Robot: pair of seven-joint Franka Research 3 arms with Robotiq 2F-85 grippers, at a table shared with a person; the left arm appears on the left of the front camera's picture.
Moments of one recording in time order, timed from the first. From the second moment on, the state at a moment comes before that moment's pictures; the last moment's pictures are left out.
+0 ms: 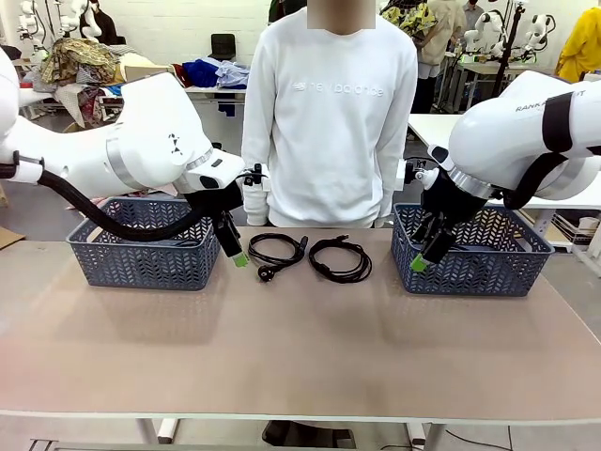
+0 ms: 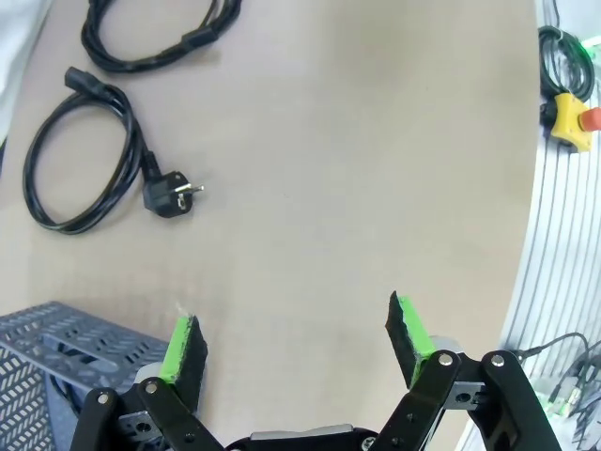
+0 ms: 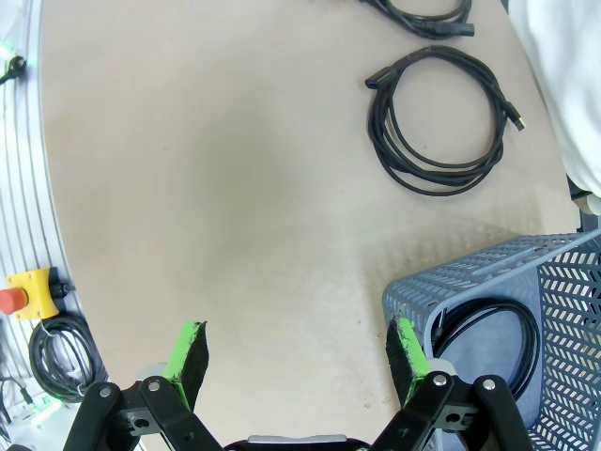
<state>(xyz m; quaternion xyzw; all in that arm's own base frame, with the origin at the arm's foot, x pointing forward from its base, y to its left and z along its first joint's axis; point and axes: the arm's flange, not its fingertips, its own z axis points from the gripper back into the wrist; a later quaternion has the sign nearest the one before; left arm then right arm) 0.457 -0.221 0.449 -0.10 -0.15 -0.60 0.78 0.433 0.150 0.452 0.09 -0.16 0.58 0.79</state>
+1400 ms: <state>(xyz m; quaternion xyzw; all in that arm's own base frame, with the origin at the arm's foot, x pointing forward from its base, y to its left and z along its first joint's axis) 0.457 -0.221 0.449 -0.10 -0.15 -0.60 0.78 0.433 0.150 0.452 0.09 -0.16 0.58 0.79</state>
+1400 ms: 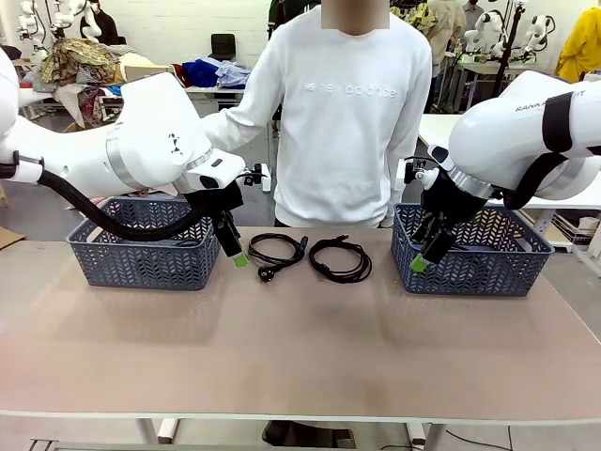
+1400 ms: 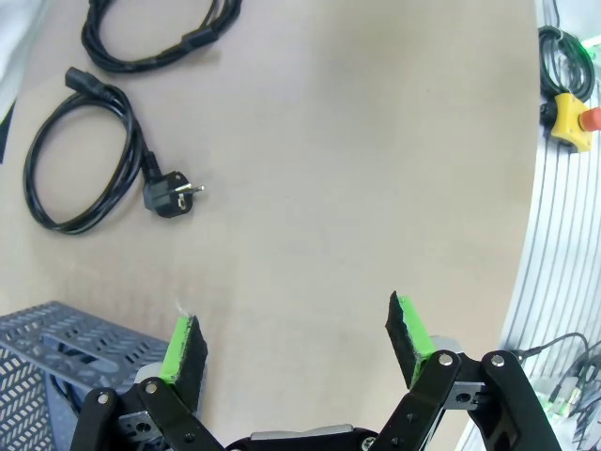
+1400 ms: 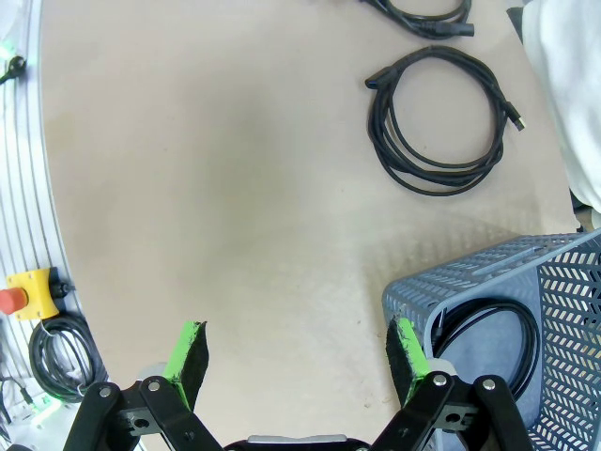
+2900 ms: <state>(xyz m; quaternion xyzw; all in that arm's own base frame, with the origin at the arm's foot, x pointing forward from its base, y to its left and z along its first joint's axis) 0.477 -0.276 0.437 -0.03 -0.15 -0.56 0.81 0.433 0.150 0.452 0.09 -0.16 0.58 0.79</state>
